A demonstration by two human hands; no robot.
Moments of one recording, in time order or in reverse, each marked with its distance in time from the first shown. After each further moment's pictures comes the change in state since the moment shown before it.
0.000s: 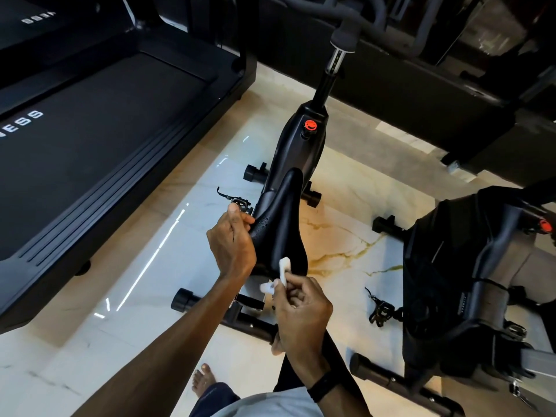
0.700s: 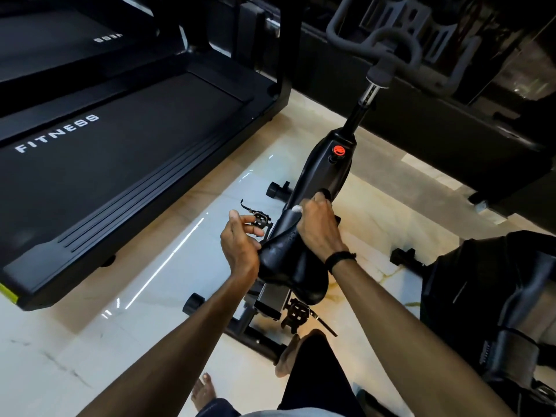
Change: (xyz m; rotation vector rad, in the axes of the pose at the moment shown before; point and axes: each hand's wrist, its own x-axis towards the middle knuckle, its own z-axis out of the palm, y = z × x) left_hand 0.015 -0.002 -0.020 -0.388 0.113 -0.285; right_hand 0.162 -0.032 0.064 -0.737 -0.485 -0.453
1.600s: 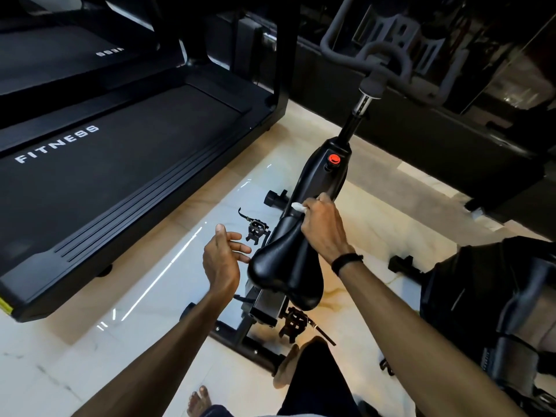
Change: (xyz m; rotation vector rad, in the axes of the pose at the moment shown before) left_hand 0.004 -0.003 -0.032 0.109 -0.064 -0.090; right_hand 0.008 0.004 -0.028 0.064 0.033 -0.018
